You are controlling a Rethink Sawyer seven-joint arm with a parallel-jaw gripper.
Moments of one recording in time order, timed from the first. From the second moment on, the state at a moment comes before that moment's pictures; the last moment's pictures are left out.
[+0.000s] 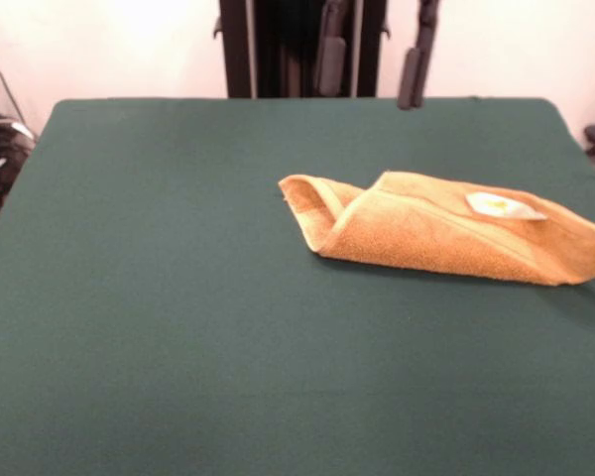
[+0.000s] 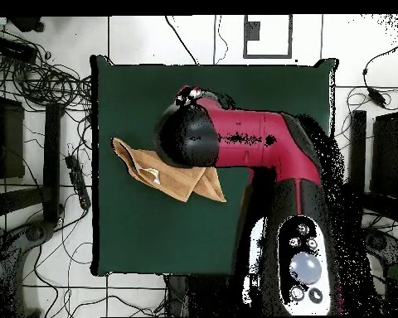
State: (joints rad) arm -0.15 -0.80 0.05 1.40 -0.19 0.59 2.29
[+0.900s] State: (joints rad) arm -0.43 -0.95 0.27 1.75 -0.18 0.58 2.29
